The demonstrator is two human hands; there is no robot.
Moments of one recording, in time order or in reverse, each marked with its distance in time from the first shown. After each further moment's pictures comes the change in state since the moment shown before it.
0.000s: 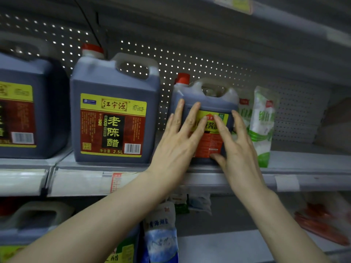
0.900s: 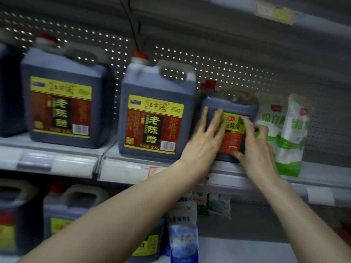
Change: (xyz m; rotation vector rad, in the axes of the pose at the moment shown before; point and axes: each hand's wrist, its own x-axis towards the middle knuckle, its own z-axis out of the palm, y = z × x) left_hand 0.010 -0.004 0.011 0.160 -0.205 -0.061; right_hand 0.022 0.007 0.023 -0.015 -0.073 0.138
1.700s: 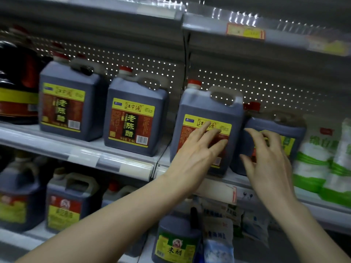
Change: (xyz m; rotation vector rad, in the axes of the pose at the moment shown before) left_hand -0.101 -0.079 -0.063 -0.091 0.275 -0.015; right_hand -0.024 -0.108 -0.013 0.081 0.212 -0.267
